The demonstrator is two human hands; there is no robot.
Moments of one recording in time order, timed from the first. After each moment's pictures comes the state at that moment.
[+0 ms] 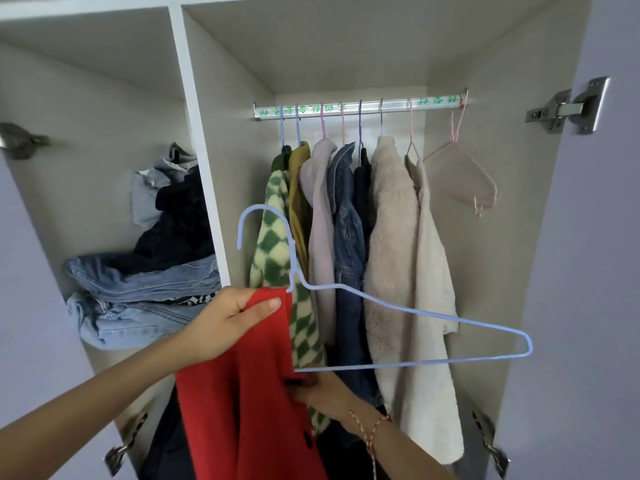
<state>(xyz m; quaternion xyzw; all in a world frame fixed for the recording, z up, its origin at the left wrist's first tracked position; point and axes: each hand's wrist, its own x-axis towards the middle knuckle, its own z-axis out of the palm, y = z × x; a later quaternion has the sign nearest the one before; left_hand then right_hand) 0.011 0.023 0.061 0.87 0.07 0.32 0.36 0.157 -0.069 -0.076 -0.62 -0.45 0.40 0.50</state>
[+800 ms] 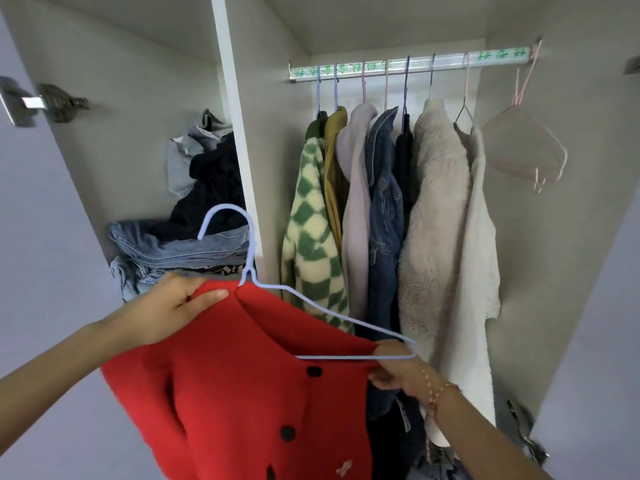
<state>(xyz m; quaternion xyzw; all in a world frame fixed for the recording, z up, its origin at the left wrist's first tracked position) -0.079 0.074 0.057 0.93 0.16 0.32 0.12 0.213 -0.066 -0.088 -0.71 -0.23 0.46 0.48</state>
